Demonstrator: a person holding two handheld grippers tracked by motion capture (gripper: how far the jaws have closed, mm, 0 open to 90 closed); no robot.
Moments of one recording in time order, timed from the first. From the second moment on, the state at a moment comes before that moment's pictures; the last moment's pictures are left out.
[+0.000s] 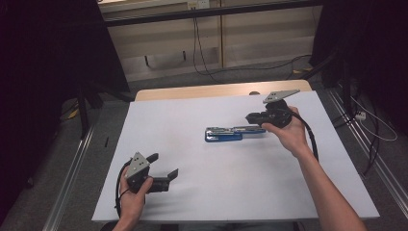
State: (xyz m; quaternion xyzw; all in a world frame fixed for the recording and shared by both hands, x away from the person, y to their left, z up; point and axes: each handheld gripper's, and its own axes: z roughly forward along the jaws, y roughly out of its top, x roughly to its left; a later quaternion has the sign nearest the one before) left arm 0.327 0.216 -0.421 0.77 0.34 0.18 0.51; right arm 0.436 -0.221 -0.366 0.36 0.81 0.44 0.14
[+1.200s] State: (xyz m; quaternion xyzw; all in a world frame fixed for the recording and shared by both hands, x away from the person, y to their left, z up) left arm 0.326 0.216 -0.420 0.77 0.33 0.18 0.51; right arm 0.463 -0.161 -0.364 0.30 0.84 0.44 0.09
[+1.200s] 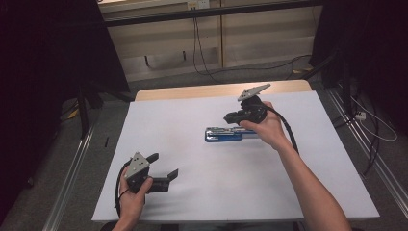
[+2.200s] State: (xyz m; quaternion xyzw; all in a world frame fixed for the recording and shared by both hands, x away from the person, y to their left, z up) left arm 0.326 0.214 -0.420 0.77 0.33 0.17 0.51; right arm 0.491 -0.124 -0.376 0.29 0.86 0.41 0.09
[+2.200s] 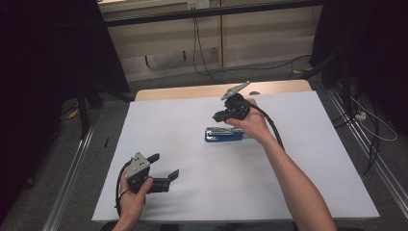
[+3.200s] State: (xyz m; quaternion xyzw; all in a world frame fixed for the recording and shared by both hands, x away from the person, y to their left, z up) left arm 0.325 0.213 -0.419 0.77 0.33 0.17 0.51; right arm 0.504 -0.113 -0.387 0.23 0.88 0.40 0.10
